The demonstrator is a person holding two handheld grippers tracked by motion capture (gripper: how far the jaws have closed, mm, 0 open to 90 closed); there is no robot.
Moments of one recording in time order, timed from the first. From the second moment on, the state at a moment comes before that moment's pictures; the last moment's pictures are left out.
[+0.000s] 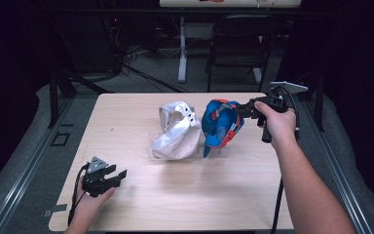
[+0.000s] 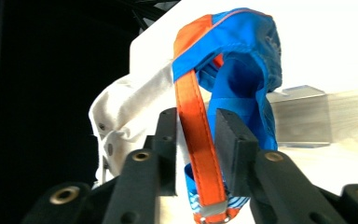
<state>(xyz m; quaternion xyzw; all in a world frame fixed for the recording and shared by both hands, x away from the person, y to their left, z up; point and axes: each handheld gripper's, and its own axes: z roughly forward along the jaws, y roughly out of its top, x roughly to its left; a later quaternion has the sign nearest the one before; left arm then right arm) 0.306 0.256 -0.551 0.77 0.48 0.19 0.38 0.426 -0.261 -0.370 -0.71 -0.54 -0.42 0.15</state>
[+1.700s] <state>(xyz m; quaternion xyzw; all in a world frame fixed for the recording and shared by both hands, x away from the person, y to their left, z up) 0.306 0.257 -0.556 0.76 0.49 0.18 0.38 0.320 -0.267 -0.428 -0.61 -0.66 -0.43 -0.01</state>
